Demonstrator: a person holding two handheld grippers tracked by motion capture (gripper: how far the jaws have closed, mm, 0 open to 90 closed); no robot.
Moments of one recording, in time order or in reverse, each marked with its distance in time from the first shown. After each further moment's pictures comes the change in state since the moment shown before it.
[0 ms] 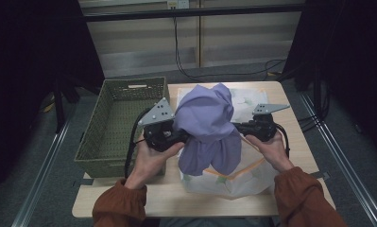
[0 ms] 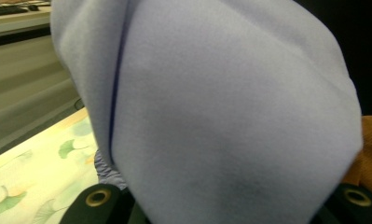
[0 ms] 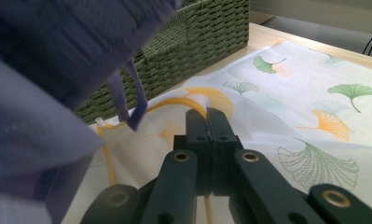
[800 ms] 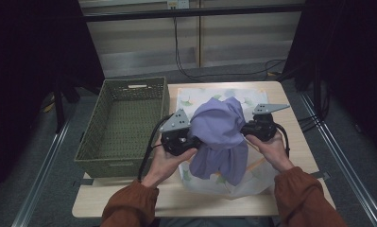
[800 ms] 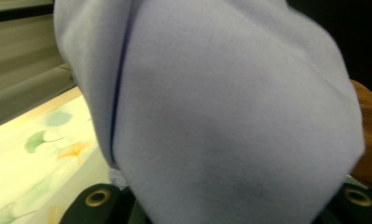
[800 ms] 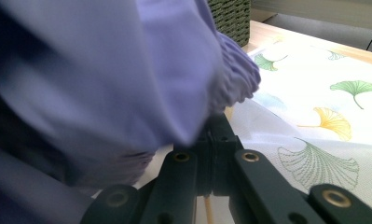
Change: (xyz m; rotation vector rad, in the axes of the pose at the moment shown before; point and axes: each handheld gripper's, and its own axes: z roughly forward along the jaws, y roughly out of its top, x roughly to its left) left arm 0.009 -0.040 0.045 0.034 -0.053 0.001; right arm -0.002 -0.001 0.001 0.004 0.007 0.010
